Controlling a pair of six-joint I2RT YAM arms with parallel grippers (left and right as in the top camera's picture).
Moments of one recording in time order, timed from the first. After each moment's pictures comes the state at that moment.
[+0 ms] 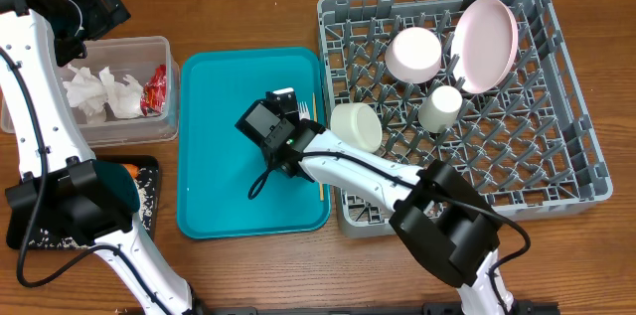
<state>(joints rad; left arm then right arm) 0.35 2.15 2.43 -1.39 0.21 -0.29 0.90 2.12 1.54 -0.60 0.35 0.62</state>
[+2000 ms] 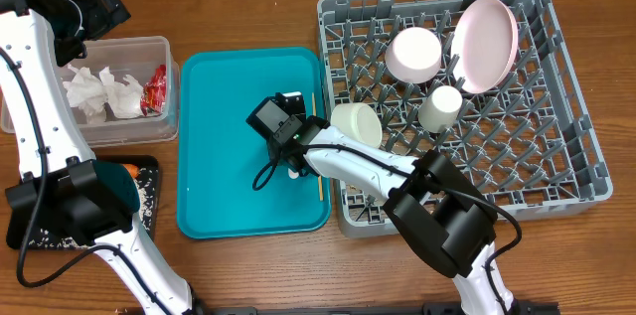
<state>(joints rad) 0.35 2.15 2.43 -1.39 0.21 -0.29 0.86 2.15 1.51 -0.56 0.22 0.65</state>
